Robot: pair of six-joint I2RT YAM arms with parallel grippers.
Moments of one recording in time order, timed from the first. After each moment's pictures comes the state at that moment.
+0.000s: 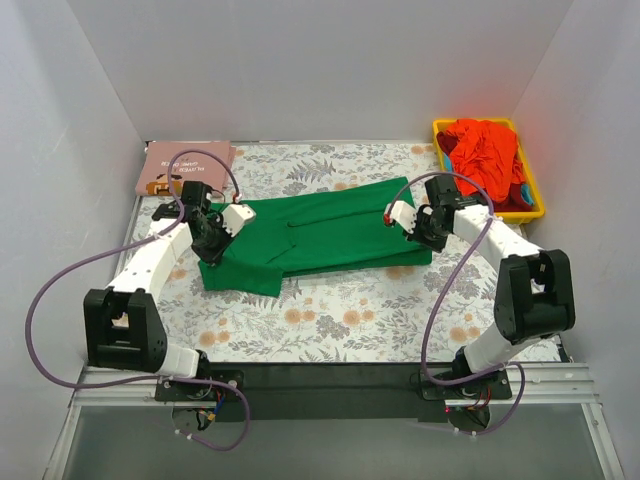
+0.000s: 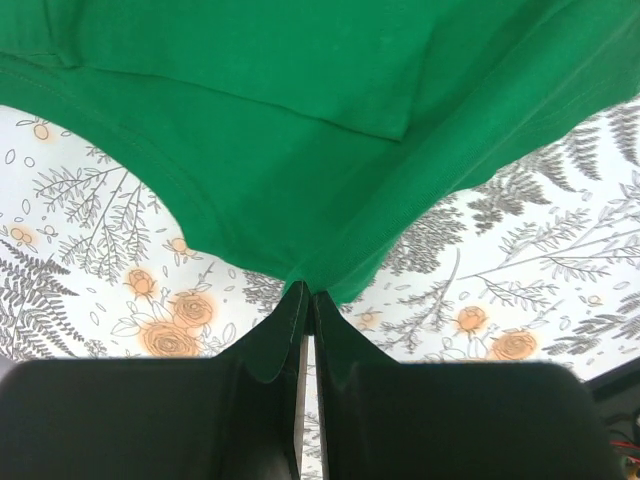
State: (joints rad) left arm -0.11 1.41 1.07 -0.89 0.17 0.70; right arm 0.22 1.57 1.08 -0.72 -0.18 -1.03
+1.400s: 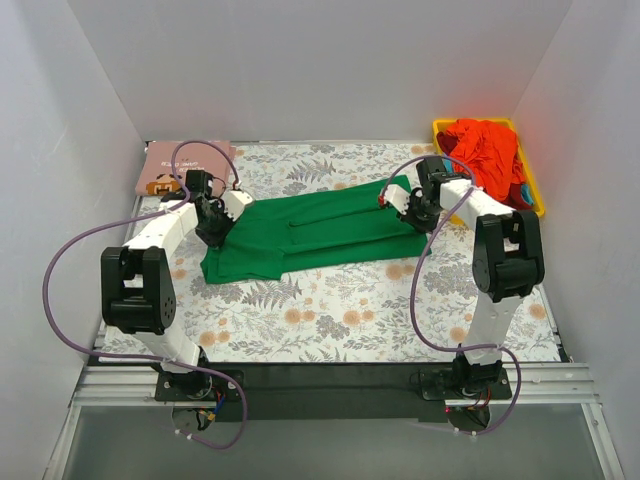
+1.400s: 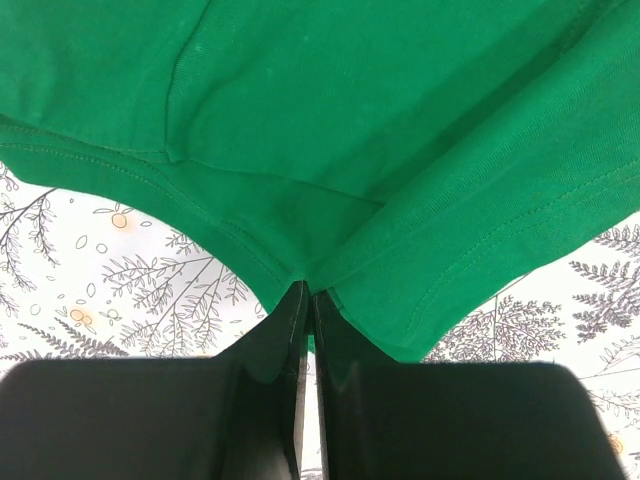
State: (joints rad) left arm -0.05 1.66 1.17 -0.71 0.19 0.71; right arm 0.19 1.90 1.38 -0.74 -0.18 -1.05
